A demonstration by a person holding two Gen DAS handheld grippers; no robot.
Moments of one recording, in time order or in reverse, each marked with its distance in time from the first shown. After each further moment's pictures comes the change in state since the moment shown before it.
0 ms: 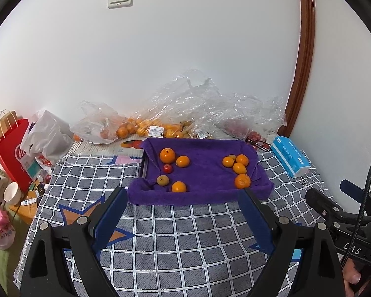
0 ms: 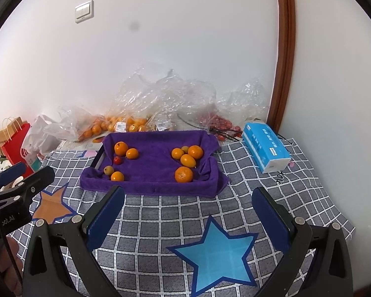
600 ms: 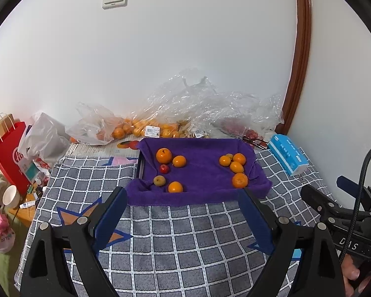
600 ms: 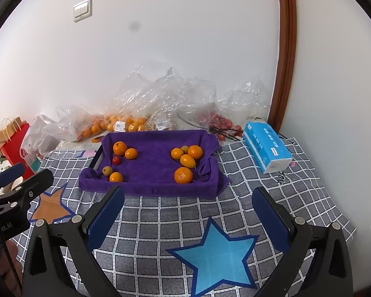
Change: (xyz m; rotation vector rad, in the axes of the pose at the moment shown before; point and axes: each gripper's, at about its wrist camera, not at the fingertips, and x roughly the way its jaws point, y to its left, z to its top) left arm 0.003 -0.006 0.001 0.020 0.005 -0.010; right arm 0.006 -0.002 0.002 0.002 0.004 -0.004
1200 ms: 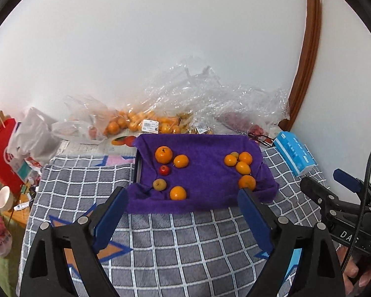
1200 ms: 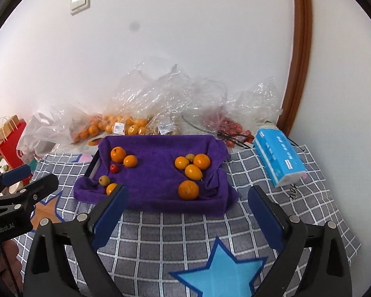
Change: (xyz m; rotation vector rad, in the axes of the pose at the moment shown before) left arm 0.038 0.017 0.021 -0.005 0.069 -0.024; right arm 0.038 0.011 0.027 -0.013 0.022 0.013
